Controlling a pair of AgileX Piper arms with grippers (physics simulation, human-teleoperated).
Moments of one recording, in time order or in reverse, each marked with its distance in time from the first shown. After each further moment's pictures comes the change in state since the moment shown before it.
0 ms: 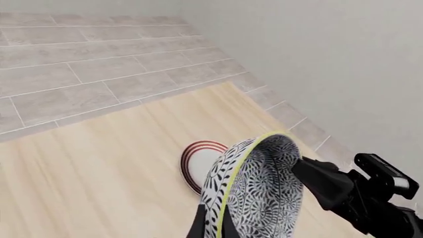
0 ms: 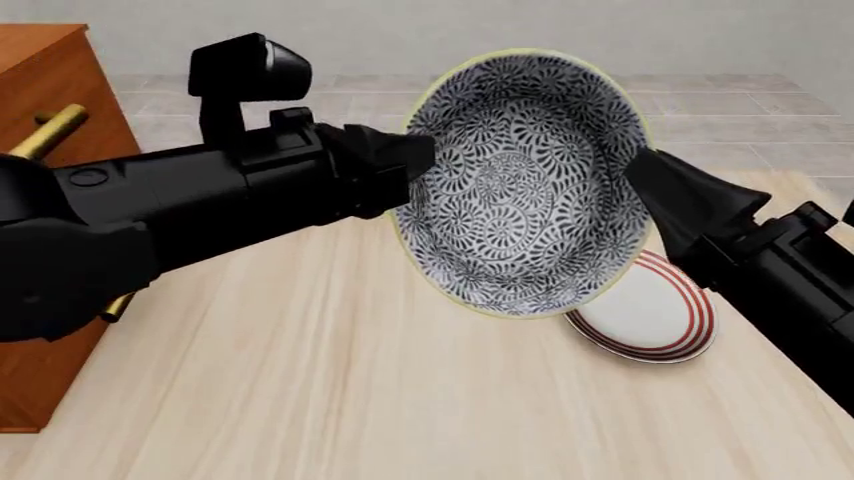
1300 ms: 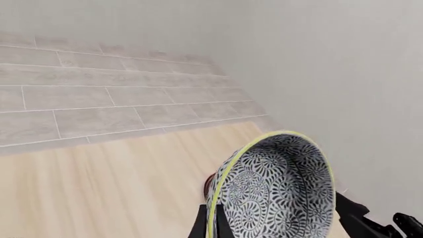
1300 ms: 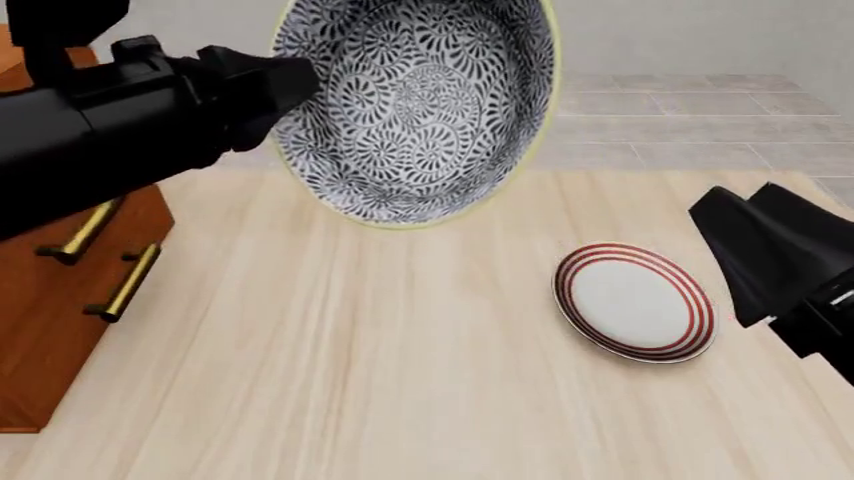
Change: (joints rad) left arm 0.171 -0.170 0.008 0.054 -0.025; right arm -0.081 -0.305 0.080 0.212 -0.090
